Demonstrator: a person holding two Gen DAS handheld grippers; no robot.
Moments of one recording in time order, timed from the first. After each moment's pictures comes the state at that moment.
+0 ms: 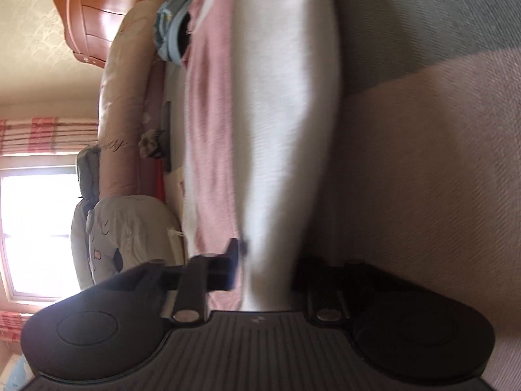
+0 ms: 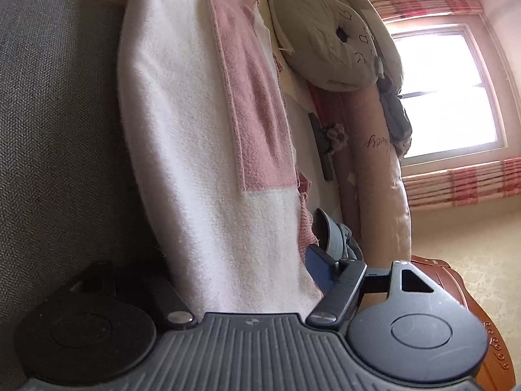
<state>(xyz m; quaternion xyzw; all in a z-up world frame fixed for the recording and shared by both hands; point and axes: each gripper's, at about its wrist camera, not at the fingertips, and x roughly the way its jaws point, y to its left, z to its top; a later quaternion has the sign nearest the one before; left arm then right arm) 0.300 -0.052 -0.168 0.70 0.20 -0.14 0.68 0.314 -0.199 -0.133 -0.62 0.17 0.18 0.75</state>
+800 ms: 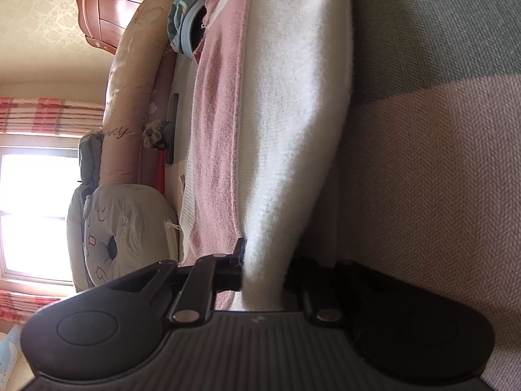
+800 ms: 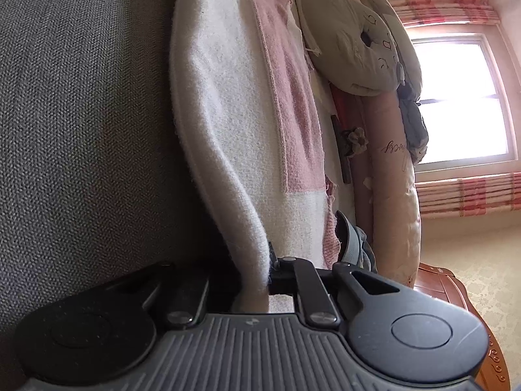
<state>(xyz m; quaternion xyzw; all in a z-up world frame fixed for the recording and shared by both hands) 0.301 -0.048 -0.157 0.66 0.21 -0.14 0.71 0.304 -0.195 -0.151 -0.64 0.18 0.19 0.72</state>
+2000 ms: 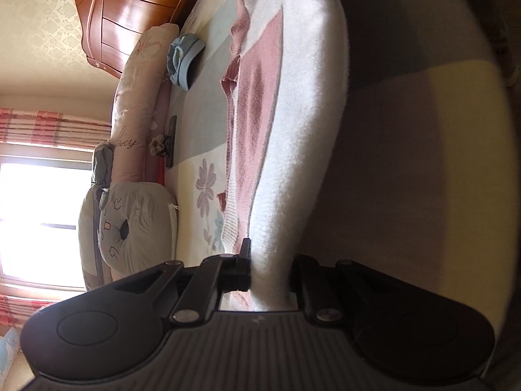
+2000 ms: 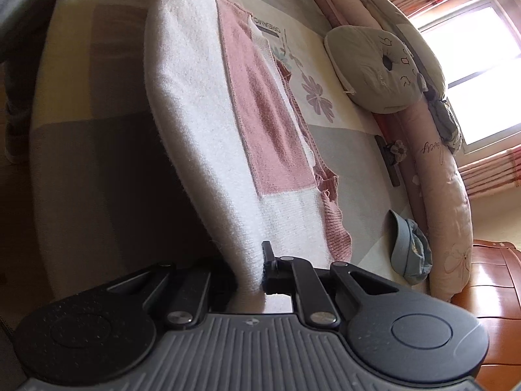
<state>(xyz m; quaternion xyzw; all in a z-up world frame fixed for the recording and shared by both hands) 0.087 -0.006 -0.092 0.66 0.21 -0.19 0.70 0.133 -0.195 -0.062 -0.54 0.27 0.30 0.74</state>
